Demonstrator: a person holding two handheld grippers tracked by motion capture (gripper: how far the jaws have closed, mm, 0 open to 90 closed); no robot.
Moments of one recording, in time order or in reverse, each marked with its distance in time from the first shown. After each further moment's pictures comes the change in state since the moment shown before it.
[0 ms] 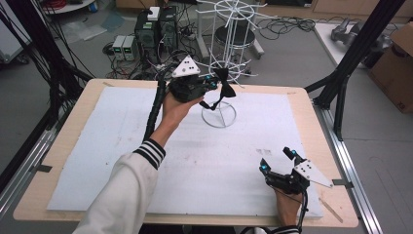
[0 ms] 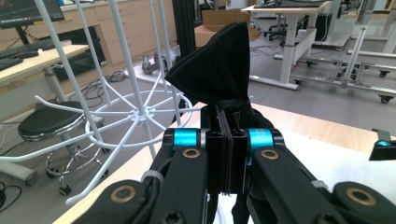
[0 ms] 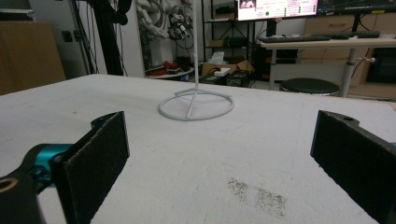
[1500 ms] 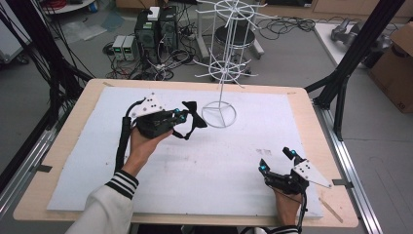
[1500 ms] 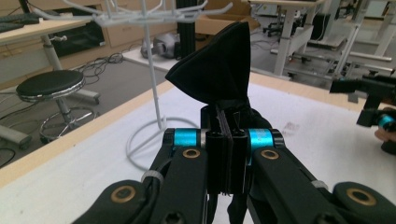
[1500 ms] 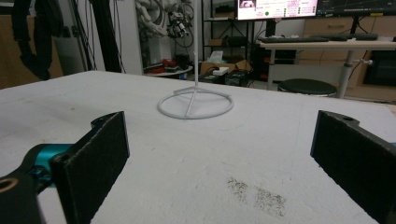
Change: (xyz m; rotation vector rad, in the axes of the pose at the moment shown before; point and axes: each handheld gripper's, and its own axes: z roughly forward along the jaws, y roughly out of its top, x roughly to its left) left arm -0.018 -0.079 -0.088 0.000 -0.001 -0.083; right arm 0.002 0.000 0.001 0.006 -0.006 -0.022
